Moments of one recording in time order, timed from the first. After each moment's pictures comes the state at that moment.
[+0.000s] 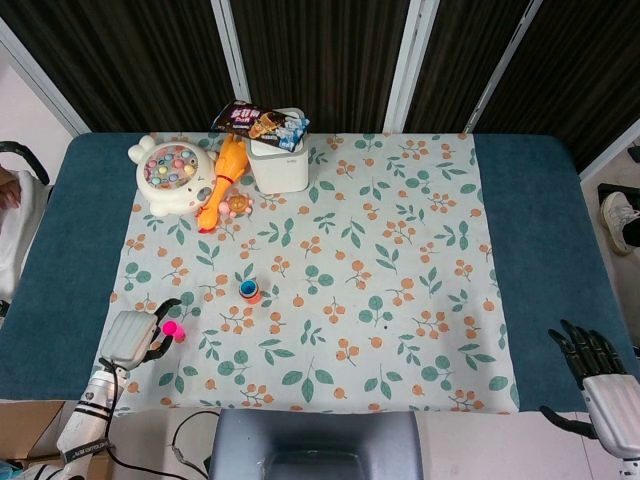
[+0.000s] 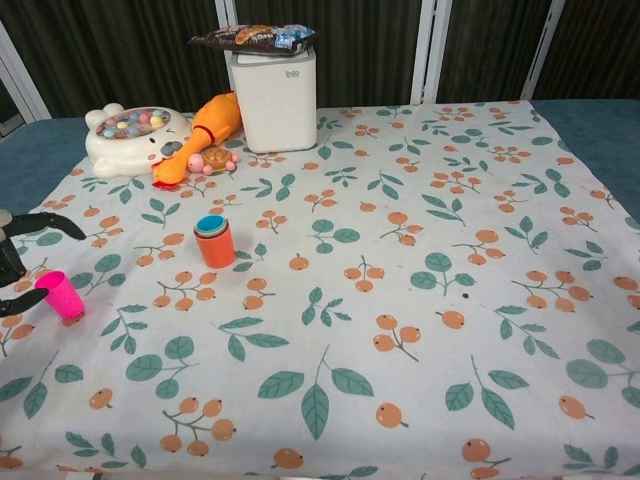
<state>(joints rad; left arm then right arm) -0.42 -1.44 0.02 -1.40 1.33 1.23 0.13 -0.07 -0.96 -0.09 -1.70 -1.72 1.57 0.03</state>
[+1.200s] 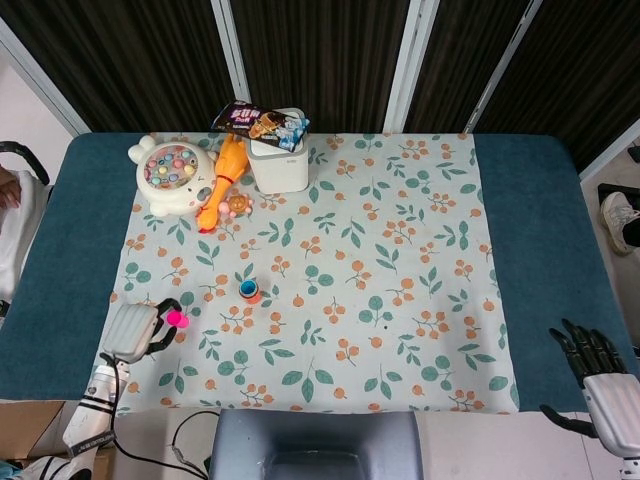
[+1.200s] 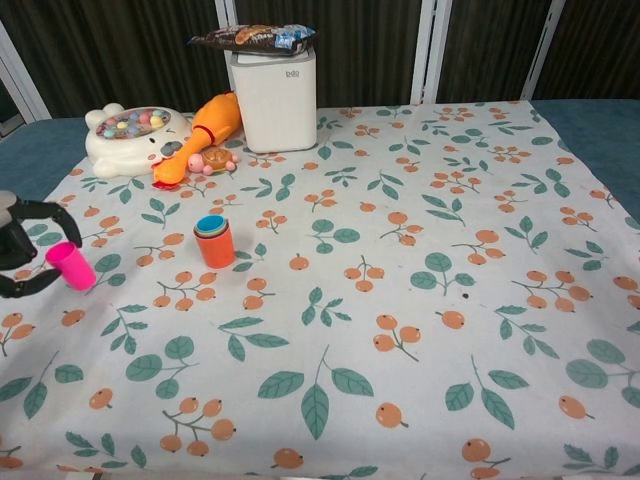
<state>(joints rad) -0.40 -1.48 -0.06 -1.35 1.41 1.24 0.06 -0.07 -0.96 -0.09 -1.71 -1.71 1.57 0.03</state>
